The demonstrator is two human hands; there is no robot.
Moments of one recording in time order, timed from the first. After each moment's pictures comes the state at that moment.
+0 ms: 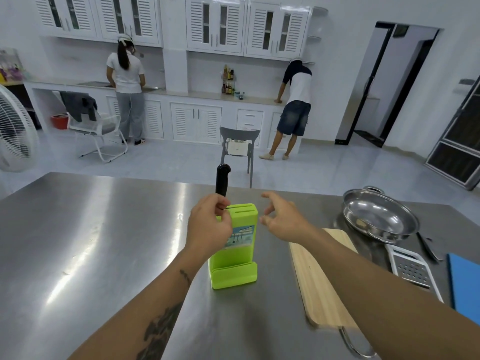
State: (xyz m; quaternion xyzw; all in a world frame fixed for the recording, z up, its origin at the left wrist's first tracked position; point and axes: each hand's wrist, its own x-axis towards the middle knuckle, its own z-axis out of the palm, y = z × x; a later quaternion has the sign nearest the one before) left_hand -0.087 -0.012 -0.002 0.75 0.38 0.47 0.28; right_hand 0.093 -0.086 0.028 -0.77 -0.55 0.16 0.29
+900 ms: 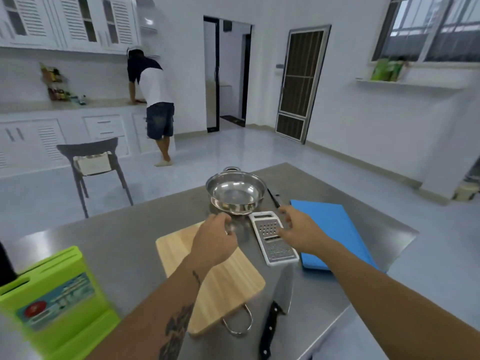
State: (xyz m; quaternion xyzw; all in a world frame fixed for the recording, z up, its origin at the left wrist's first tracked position) left_hand 0.184 -0.163 -0.022 0.91 0.18 0.19 0.32; right_hand 0.291 -0.364 0.007 -0.91 -0.26 0.06 0.30
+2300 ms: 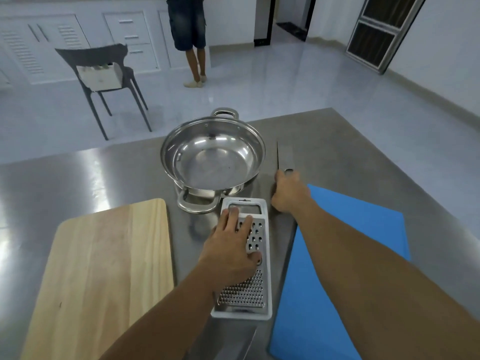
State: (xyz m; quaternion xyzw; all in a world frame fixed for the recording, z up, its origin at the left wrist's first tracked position) left_hand 0.443 -0.232 -0.155 0.96 0.23 -0.07 0.17; right_hand 0.649 -0.277 -0.157 -0.94 -0.30 0.12 0.09
